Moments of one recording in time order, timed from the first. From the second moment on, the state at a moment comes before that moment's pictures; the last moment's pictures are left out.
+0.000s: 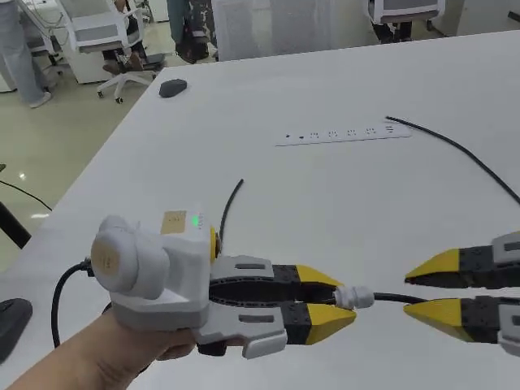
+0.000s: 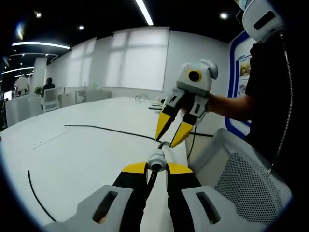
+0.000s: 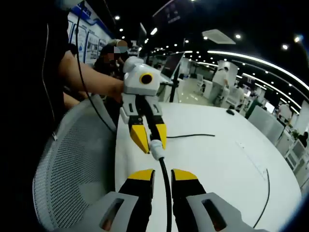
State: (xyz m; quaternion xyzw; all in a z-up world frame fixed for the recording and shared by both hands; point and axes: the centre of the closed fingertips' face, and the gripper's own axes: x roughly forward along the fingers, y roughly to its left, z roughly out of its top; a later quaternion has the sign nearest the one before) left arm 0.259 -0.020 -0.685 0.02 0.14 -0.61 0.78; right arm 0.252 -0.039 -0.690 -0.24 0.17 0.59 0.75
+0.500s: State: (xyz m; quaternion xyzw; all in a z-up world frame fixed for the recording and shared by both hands) left arm 0.256 -0.030 -0.686 0.05 0.12 -0.61 0.78; right arm 0.256 -0.050 -0.692 -0.24 0.18 0.57 0.77
